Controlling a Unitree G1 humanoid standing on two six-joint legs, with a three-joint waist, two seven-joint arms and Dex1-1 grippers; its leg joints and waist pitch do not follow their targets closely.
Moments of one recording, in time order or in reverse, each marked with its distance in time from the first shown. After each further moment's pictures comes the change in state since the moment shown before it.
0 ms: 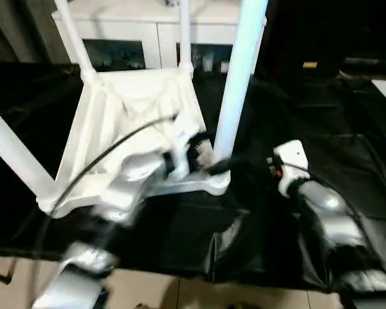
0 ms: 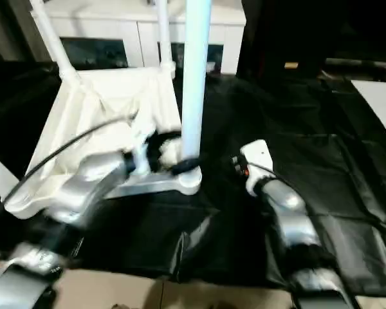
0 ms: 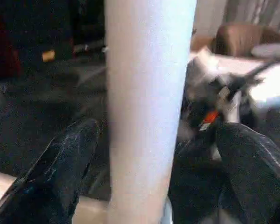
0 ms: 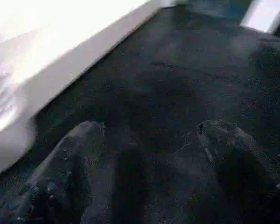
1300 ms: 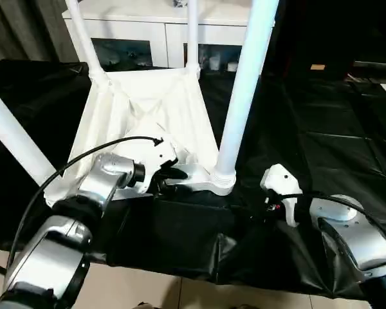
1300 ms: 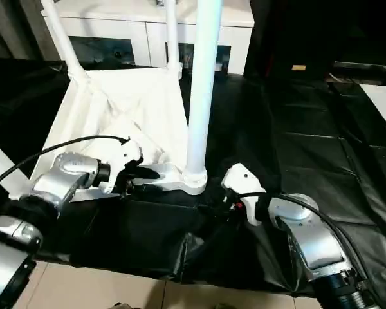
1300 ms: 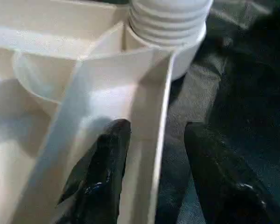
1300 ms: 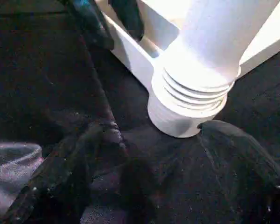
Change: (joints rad) left arm -0.220 0.095 -0.110 0.518 0.267 -0.084 -0.246; right arm 0.126 -0.165 0.153 -0.436 0.057 0.273 0.326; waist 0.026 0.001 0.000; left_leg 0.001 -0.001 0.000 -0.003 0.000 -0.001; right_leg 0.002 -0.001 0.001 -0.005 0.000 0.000
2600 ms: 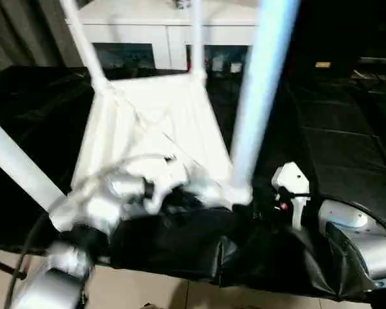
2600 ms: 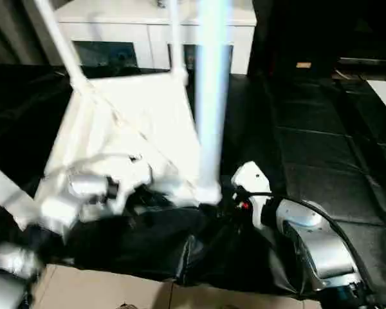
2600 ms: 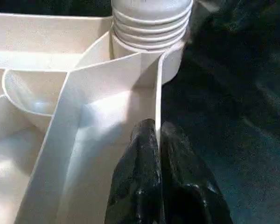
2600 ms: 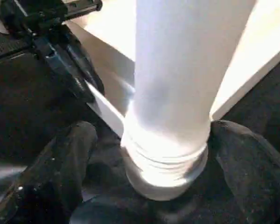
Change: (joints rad) left arm 0.265 -0.063 0.015 -0.407 0.030 0.055 0.035; right arm 0.071 0.004 -0.065 -0.073 0.094 0.058 -0.022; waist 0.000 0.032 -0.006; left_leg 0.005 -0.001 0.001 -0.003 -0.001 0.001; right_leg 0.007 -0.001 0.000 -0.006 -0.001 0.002
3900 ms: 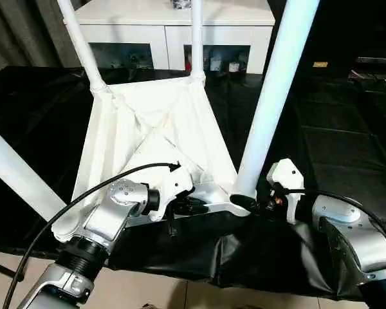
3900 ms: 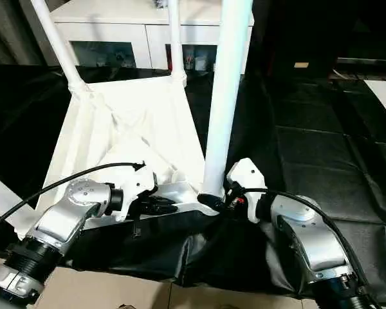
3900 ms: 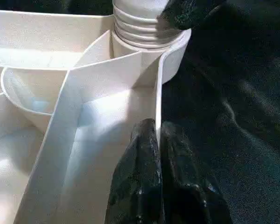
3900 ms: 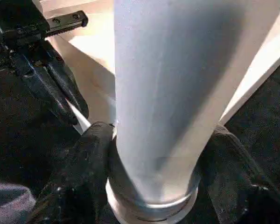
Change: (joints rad) left arm 0.048 0.020 -0.006 -0.123 0.000 0.102 0.026; right arm -0.048 0.033 0.014 0.064 -0.003 -0.058 -0.029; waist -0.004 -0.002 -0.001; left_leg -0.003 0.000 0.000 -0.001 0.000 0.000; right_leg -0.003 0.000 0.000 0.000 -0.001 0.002
